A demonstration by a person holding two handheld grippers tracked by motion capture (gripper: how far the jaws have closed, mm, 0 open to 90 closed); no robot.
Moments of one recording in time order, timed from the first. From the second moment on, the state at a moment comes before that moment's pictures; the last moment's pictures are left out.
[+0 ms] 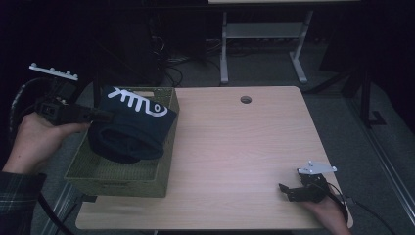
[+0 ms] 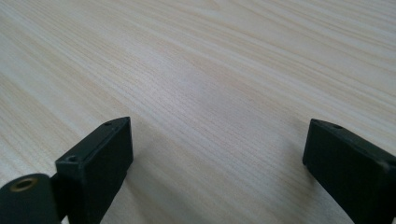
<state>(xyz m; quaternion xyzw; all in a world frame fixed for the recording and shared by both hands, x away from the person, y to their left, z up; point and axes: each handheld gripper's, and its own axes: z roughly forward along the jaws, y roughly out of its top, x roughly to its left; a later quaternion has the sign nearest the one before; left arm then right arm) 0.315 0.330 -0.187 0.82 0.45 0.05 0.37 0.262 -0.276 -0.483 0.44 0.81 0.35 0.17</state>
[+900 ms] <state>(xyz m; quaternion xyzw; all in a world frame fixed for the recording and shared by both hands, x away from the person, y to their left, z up) 0.331 0.385 -0.262 0.78 0.49 0.00 0.39 0.262 -0.277 -0.483 0.44 0.81 0.35 0.17</state>
